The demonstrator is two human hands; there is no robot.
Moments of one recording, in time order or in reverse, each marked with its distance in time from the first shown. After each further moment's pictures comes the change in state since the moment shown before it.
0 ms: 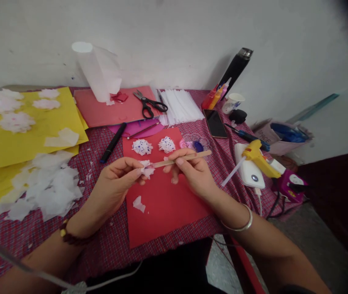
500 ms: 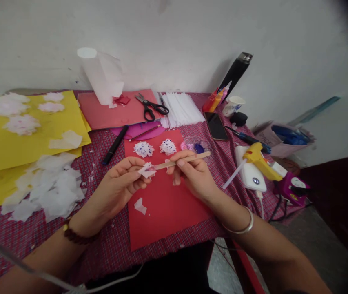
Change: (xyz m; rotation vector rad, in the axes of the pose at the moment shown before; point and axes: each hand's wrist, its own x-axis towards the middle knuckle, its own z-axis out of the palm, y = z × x) left_hand 0.002 0.000 -0.006 -0.182 -0.103 -0.163; right_hand 0.001 0.006 -0.002 0.070 0.006 0.001
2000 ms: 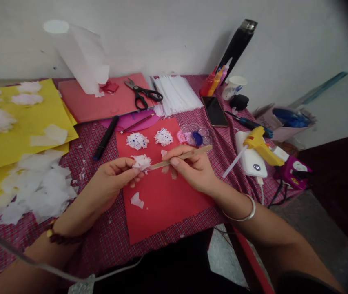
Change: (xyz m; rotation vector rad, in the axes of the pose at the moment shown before) left_hand 0.006 0.003 -0.004 0.468 0.083 -0.040; right_hand -0.008 -0.017 0.001 -0.290 -0.068 -0.091
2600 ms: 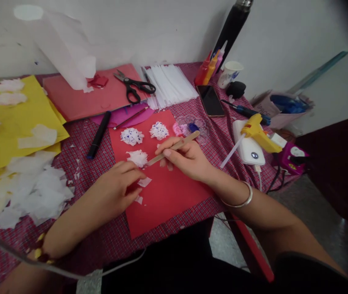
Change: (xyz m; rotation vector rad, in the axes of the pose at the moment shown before) left_hand -0.005 -0.005 -0.015 1.090 -0.409 0.564; right_hand 0.007 0.005 -0.004 0.016 -0.090 0.011
